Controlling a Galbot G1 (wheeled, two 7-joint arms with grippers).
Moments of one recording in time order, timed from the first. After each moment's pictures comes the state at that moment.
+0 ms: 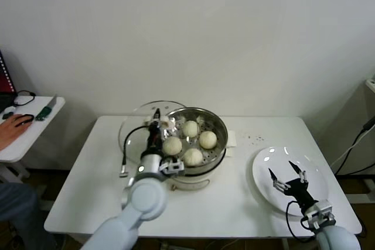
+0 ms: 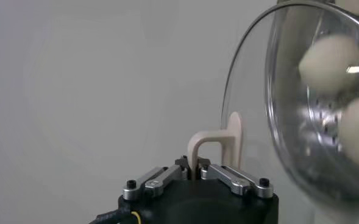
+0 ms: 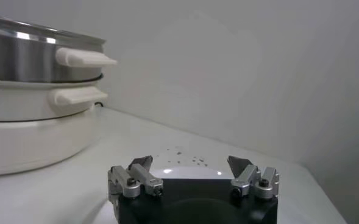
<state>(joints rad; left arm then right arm) 0.89 -1.23 0.11 -1.93 1.39 0.74 0.29 -1.39 1.16 0.71 1.59 0.19 0.10 -0.33</state>
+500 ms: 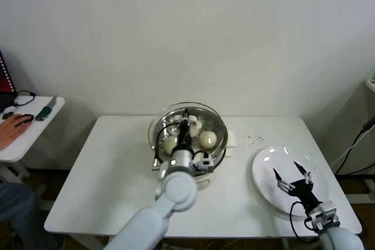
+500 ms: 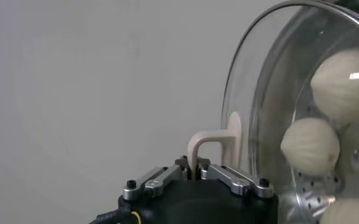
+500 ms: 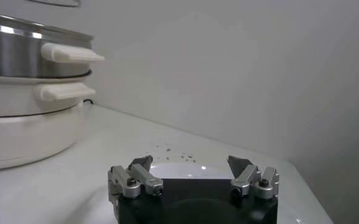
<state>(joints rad) 0.80 -1.38 0.21 -1.77 1.42 0.74 0.30 -1.39 1.17 0.74 1.58 0.18 0.11 -0.33</state>
